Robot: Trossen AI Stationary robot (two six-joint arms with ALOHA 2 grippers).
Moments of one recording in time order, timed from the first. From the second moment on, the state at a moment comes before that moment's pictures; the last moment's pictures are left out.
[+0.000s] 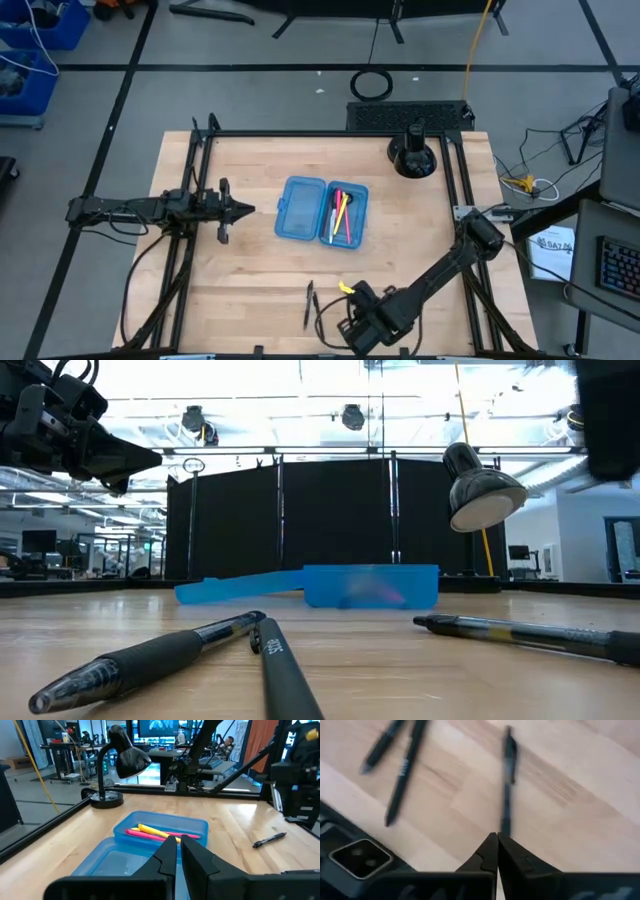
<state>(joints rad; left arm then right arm) -0.02 0.17 0.02 0.10 -0.09 -0.03 0.68 2.10 1.75 -1.07 0.18 1.67</state>
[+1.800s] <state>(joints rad) -0.02 0.17 0.02 0.04 -0.16 0.00 0.58 2.13 1.30 -0.81 -0.15 1.43</state>
